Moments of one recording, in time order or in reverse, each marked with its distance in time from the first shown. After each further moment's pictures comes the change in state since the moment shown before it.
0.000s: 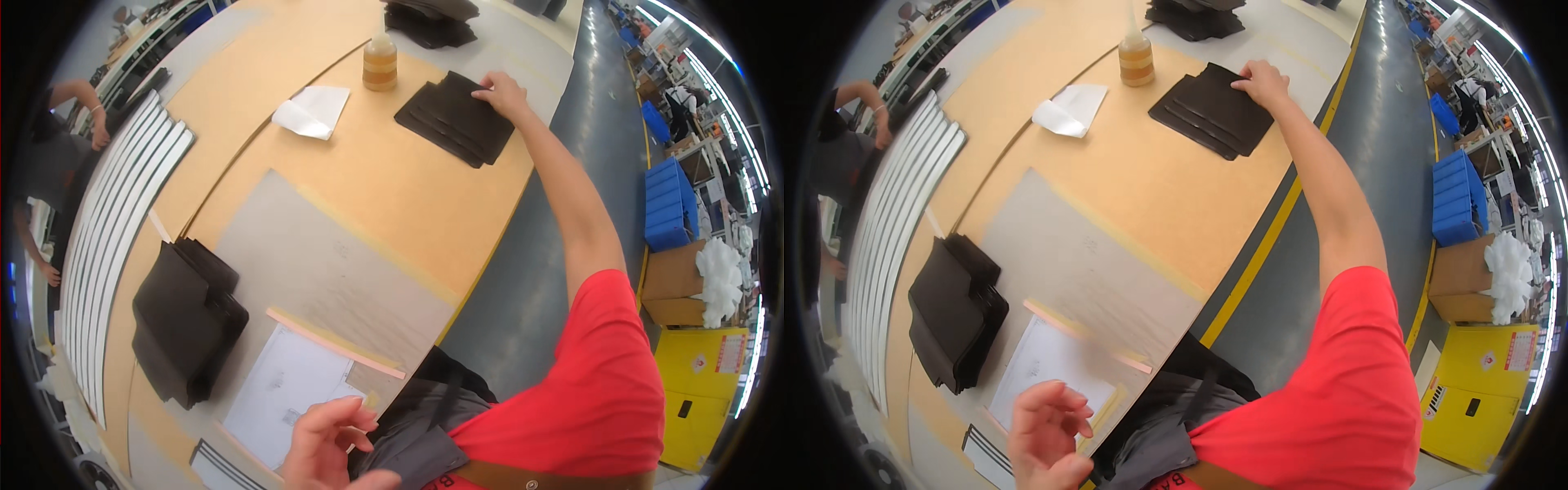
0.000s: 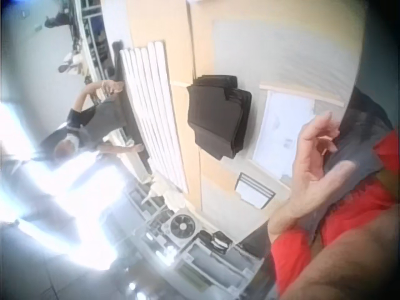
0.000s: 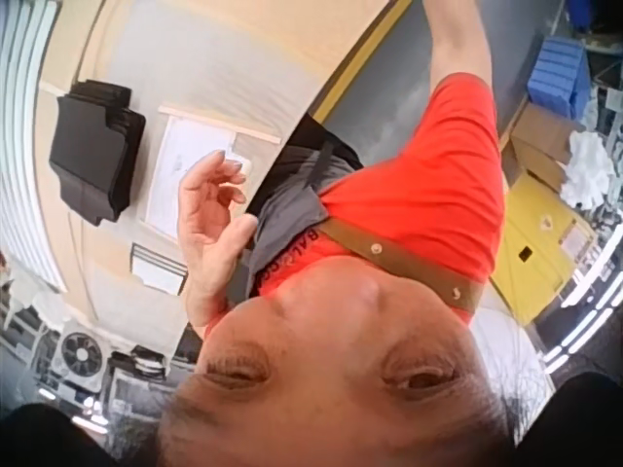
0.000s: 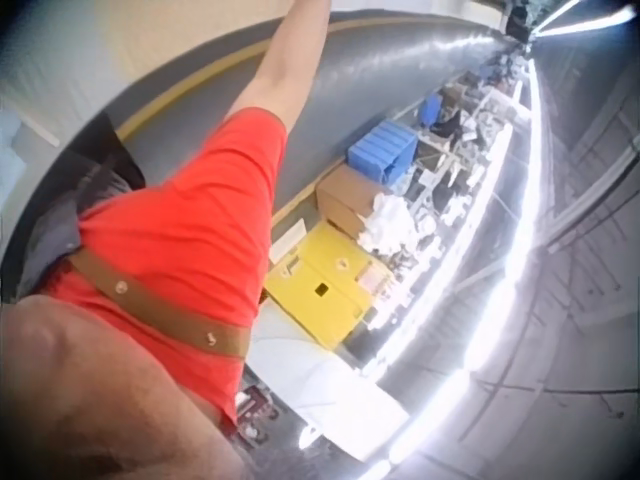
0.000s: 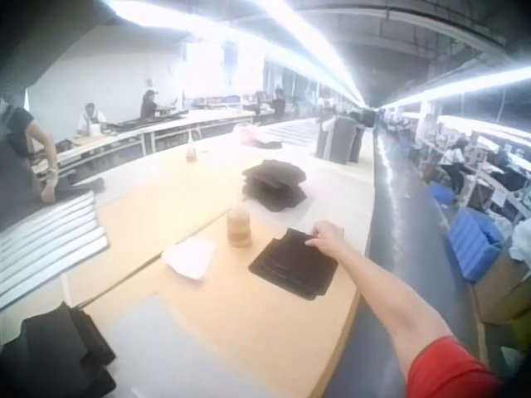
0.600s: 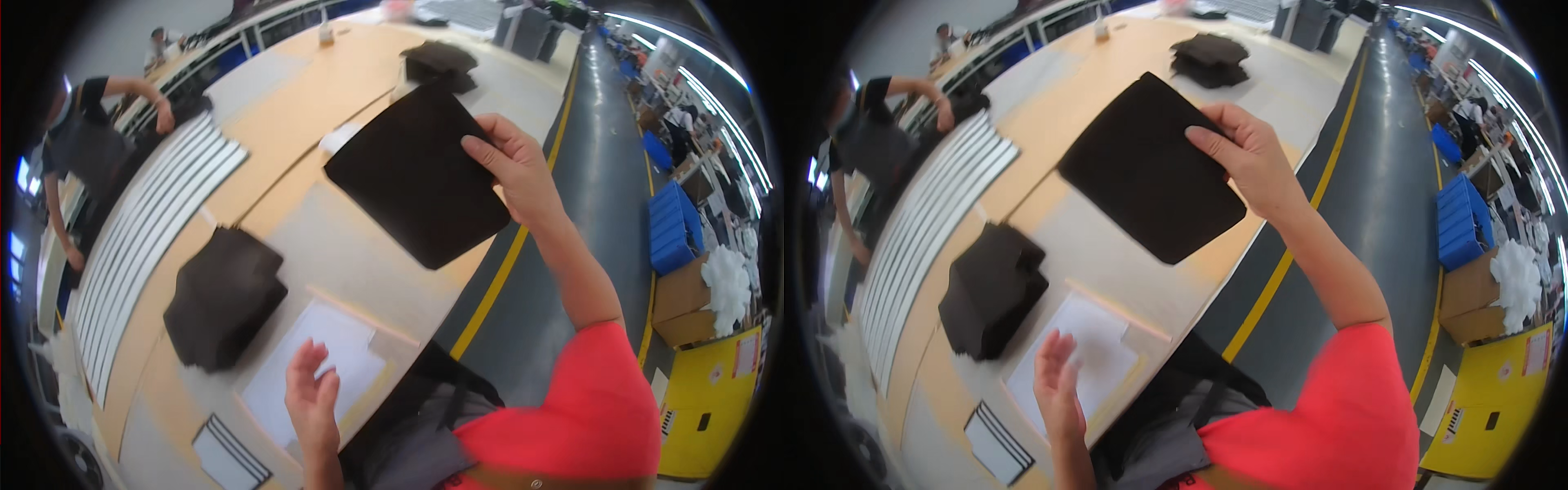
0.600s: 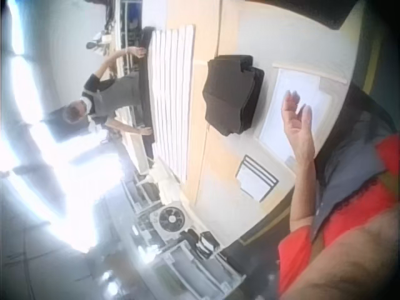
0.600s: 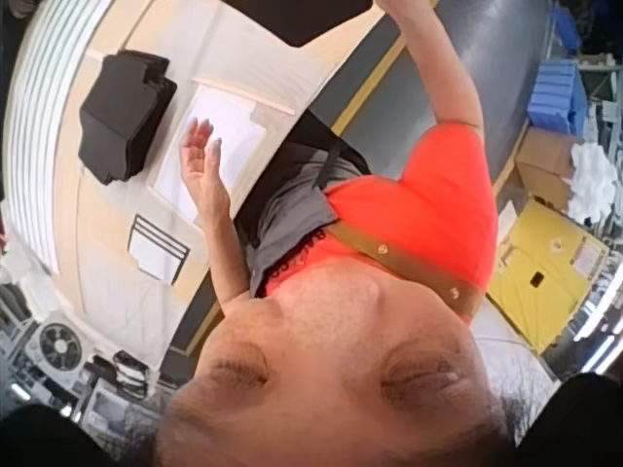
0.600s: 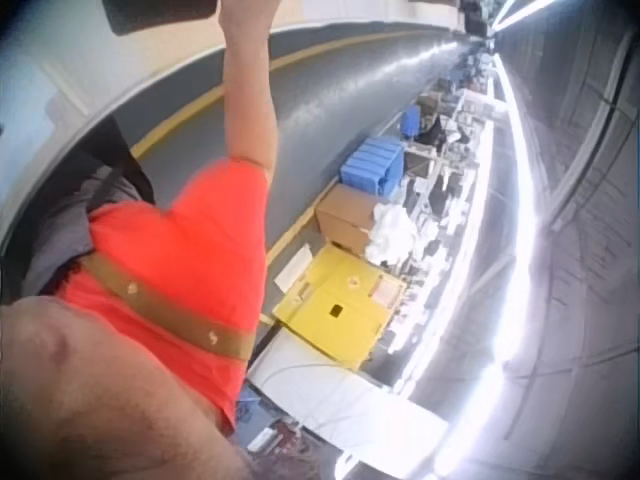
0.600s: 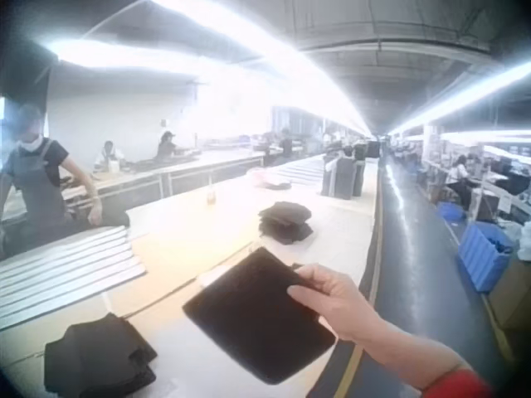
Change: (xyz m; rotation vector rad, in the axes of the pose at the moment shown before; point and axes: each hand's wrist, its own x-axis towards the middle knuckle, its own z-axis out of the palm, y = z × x) left_hand -0.003 -0.099 -0.071 0.067 0.309 0.362; right_hand -0.235 -0.194 -0.186 1.355 -0.127 -0.270
